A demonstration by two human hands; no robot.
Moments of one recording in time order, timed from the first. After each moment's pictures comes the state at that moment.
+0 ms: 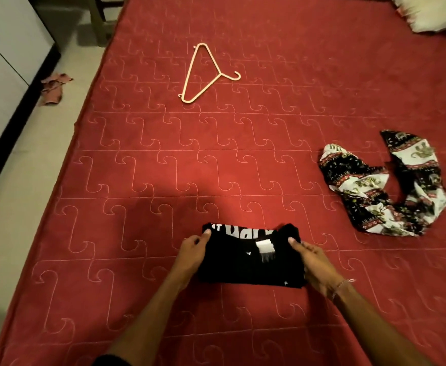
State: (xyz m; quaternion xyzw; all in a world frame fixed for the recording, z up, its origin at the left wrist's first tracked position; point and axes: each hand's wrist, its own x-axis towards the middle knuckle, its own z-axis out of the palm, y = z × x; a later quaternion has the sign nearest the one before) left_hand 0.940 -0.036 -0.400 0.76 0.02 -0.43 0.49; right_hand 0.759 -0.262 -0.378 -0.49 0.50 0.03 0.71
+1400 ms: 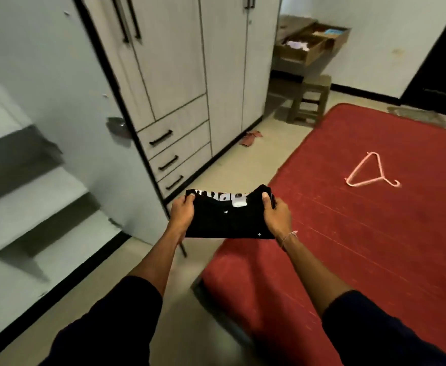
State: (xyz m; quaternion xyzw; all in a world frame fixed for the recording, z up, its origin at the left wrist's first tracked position) left_hand 0.890 0.406 -0.063 0.76 0.25 0.01 0.60; right_hand 0.903 0.166 -0.082 -0.83 0.14 -0.02 0.54
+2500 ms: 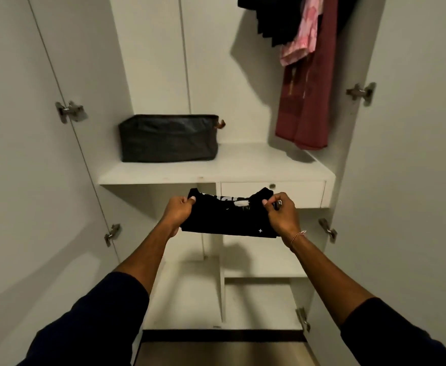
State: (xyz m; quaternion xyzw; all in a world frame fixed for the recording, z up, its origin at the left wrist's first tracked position) left_hand 0.651 1.094 0.121 0.67 0.48 0.34 0.46; right_hand 0.864 0.929 0.109 -0.71 -0.34 0.11 0.60
